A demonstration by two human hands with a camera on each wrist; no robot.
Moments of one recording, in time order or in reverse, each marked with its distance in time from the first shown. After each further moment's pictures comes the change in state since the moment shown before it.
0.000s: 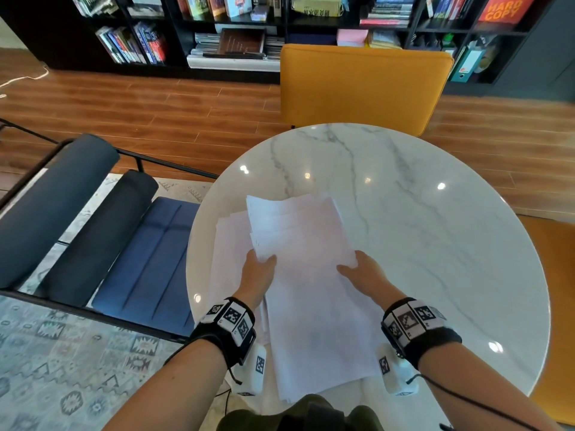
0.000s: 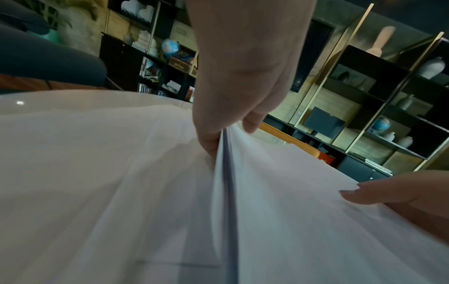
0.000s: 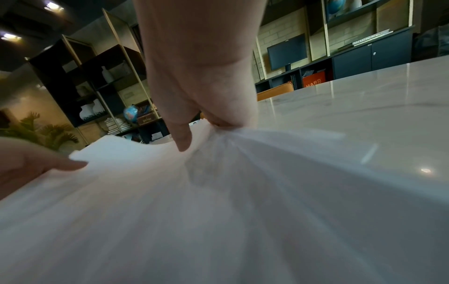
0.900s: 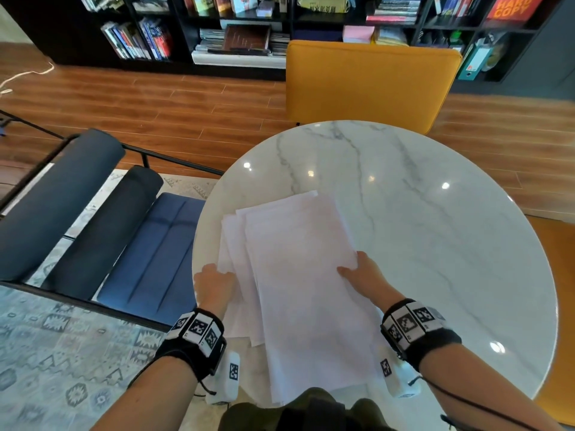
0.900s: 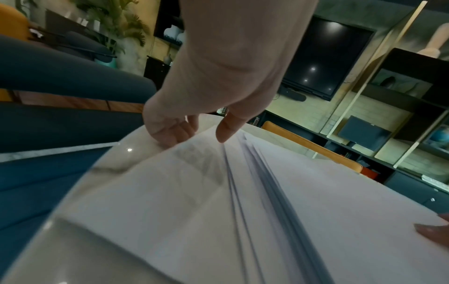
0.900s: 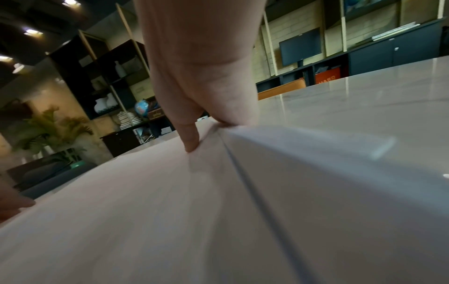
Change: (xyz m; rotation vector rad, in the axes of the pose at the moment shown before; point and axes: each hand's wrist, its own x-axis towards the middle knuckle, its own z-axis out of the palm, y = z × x) left_hand 0.012 -0.041 -0.073 0.304 0.335 -0.172; right_hand -0.008 -0.007 0.013 0.003 -0.015 0.028
